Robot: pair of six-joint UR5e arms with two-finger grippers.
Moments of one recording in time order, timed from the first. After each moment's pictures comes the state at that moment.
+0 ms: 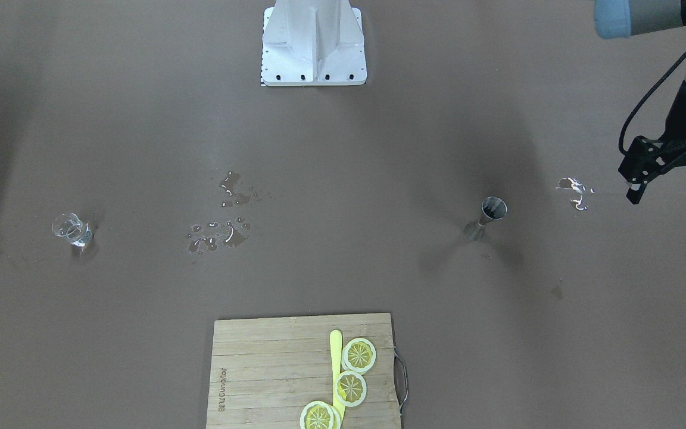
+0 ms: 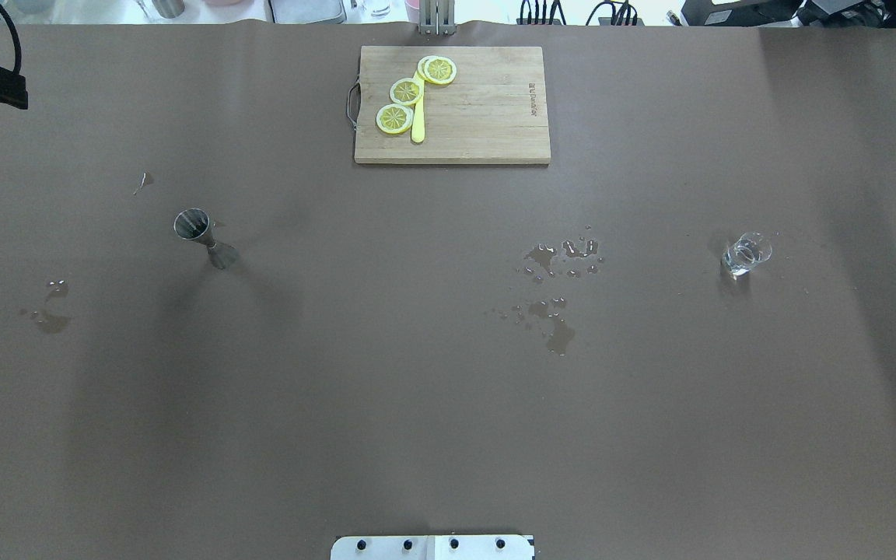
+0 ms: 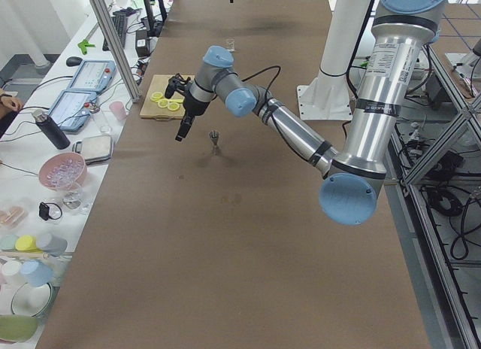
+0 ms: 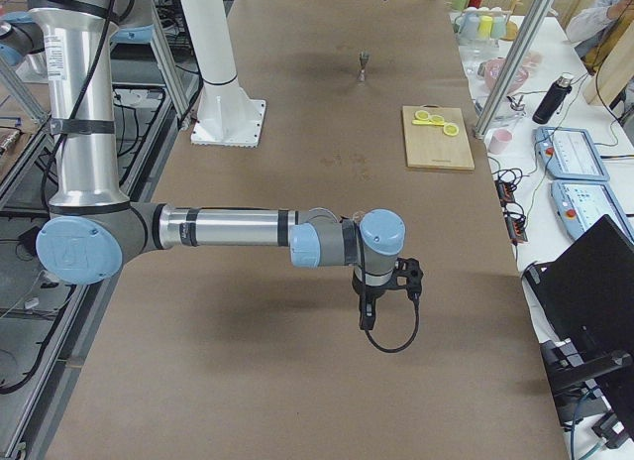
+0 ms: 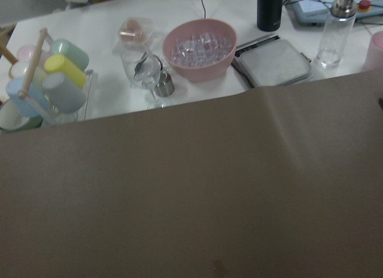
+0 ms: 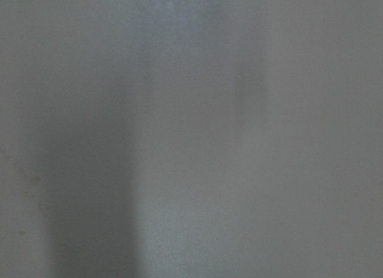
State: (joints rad) left arm -1.17 -1.76 -1.97 -1.63 -1.98 -0.72; right arm 1.53 -1.58 1.60 -1.53 2.30 0.11
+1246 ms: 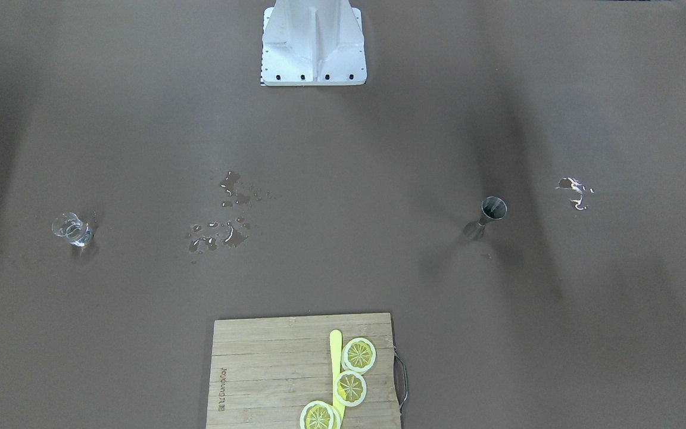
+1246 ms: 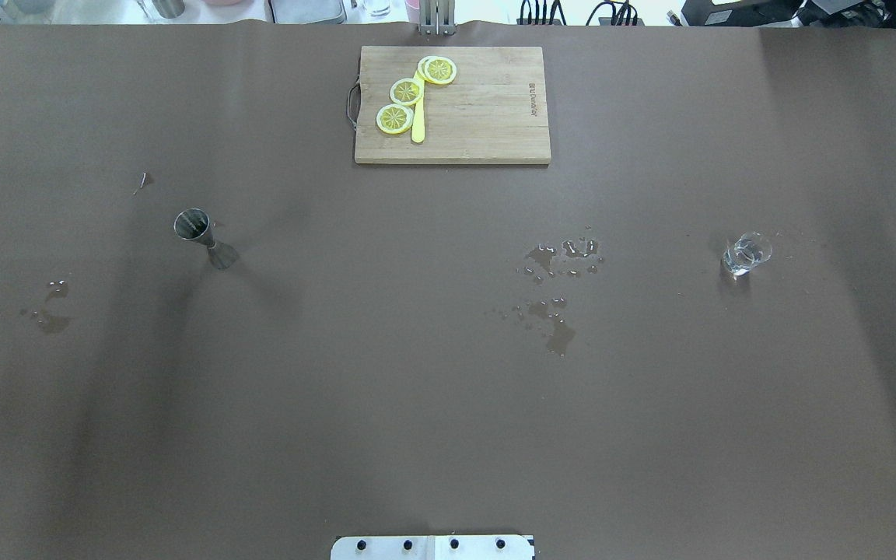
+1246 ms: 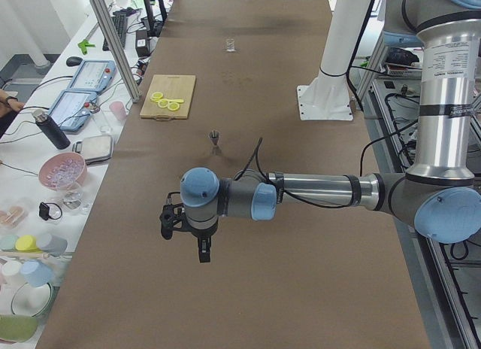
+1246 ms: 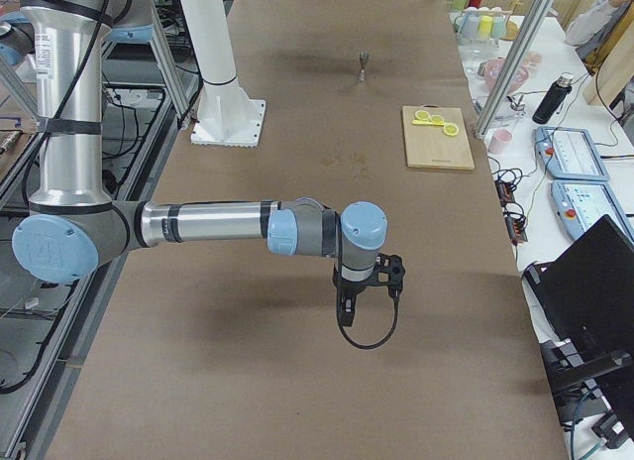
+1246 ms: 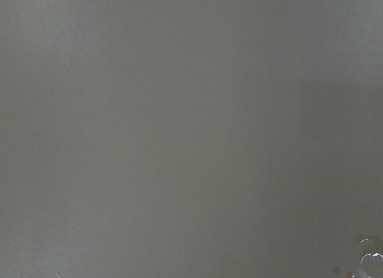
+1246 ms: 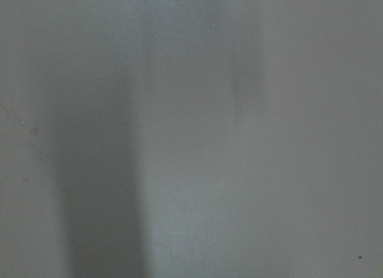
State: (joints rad) left arm -1.63 -1.54 -1.59 -1.65 -2.37 -0.13; right arm 1.54 -1.65 1.70 -1.64 2.30 0.05
